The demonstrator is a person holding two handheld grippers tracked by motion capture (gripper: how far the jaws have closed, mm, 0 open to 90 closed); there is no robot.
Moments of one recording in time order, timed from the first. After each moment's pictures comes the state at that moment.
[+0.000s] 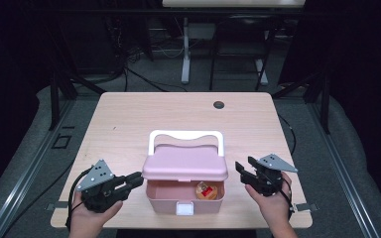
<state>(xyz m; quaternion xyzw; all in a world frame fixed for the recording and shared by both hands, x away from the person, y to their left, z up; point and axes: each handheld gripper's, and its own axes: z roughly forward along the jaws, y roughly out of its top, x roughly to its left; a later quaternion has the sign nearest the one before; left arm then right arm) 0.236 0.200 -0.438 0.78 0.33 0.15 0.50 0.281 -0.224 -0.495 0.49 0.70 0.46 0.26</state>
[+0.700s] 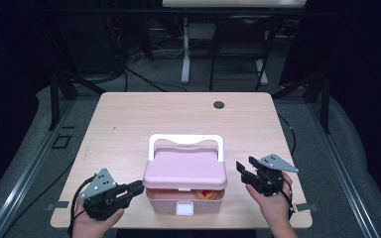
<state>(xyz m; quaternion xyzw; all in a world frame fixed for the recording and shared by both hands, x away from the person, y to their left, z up) 0.228 0.200 -0.458 0.79 0.34 0.14 0.49 0.281 -0.227 -0.496 0.49 0.69 0.46 0.27</state>
